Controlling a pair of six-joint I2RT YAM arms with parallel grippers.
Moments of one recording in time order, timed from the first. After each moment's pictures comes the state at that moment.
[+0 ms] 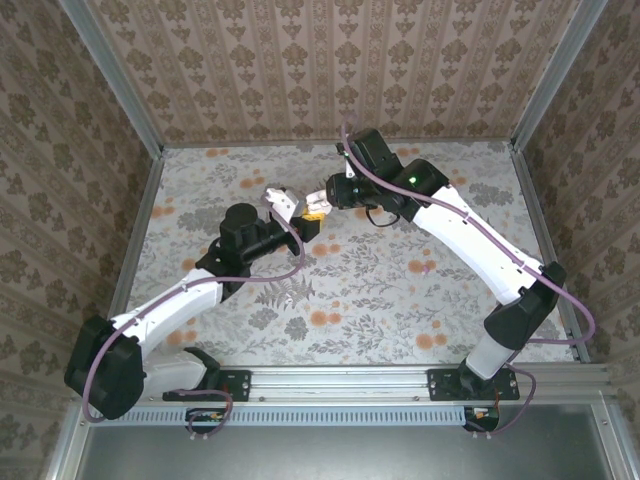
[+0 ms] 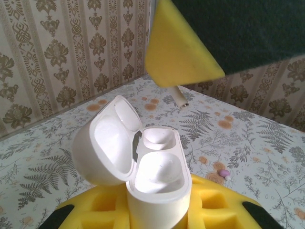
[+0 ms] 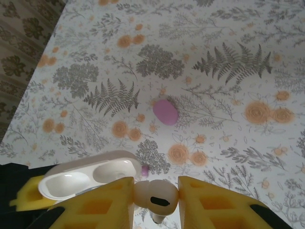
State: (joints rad) left arm -0.63 1.20 0.72 0.35 0.40 -0.03; right arm 0.69 1.65 1.84 -0.94 0.09 0.47
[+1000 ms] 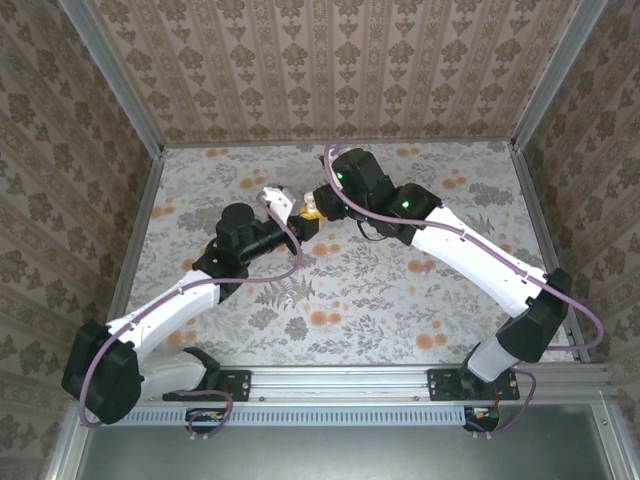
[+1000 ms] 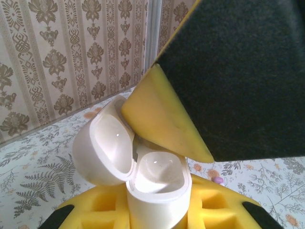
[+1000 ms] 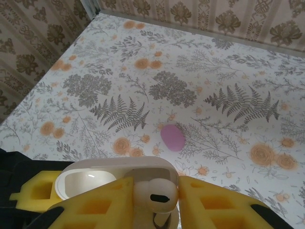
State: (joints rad) left arm -0.63 1.17 0.72 0.35 0.41 -0.06; right arm 0.78 1.57 1.63 -0.68 0.18 0.31
